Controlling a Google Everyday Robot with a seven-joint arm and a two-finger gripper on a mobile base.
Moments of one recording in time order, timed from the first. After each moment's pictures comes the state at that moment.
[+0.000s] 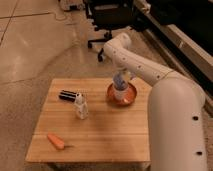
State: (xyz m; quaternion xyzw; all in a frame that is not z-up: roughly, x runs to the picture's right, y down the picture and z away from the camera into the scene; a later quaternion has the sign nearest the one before) arm 0.121 -0.066 0.868 -0.27 0.05 -0.22 0.94
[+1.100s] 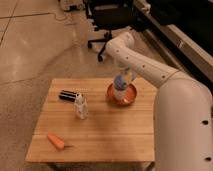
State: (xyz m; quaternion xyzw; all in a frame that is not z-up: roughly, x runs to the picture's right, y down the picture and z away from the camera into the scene) arm 0.123 -0.057 0.850 -0.28 0.02 -0.24 0.93
